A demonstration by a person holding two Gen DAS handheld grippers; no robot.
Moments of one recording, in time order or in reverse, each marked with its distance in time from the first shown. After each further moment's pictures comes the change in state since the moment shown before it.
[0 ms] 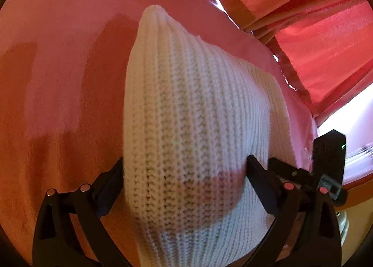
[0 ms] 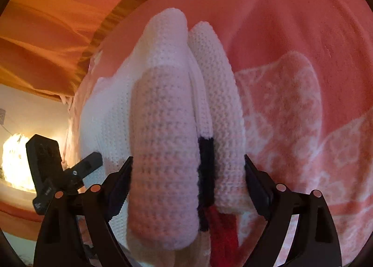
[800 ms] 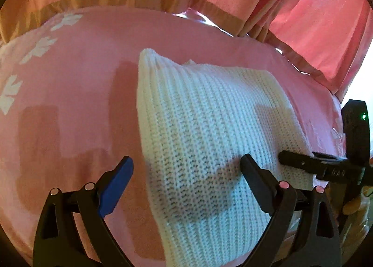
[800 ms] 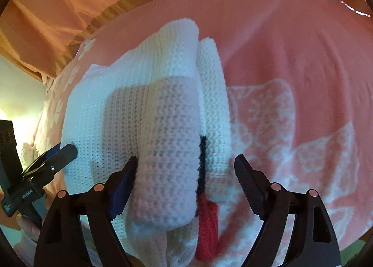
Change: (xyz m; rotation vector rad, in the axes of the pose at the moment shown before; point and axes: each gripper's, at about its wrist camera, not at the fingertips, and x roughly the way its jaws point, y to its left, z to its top) left arm -0.027 -0.039 -0.009 0.242 -0.136 0.213; right arm -0.012 0.026 -0.019 -0.152 -0.047 -0.203
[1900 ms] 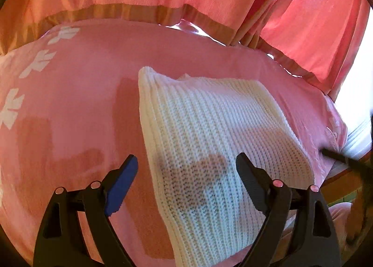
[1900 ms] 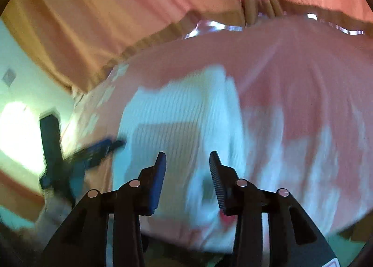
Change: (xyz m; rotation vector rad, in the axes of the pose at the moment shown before) left arm -0.024 0.003 0.003 0.051 -0.059 -0.014; right arm -0.091 0.019 -0.051 -0.059 -0.175 0.091
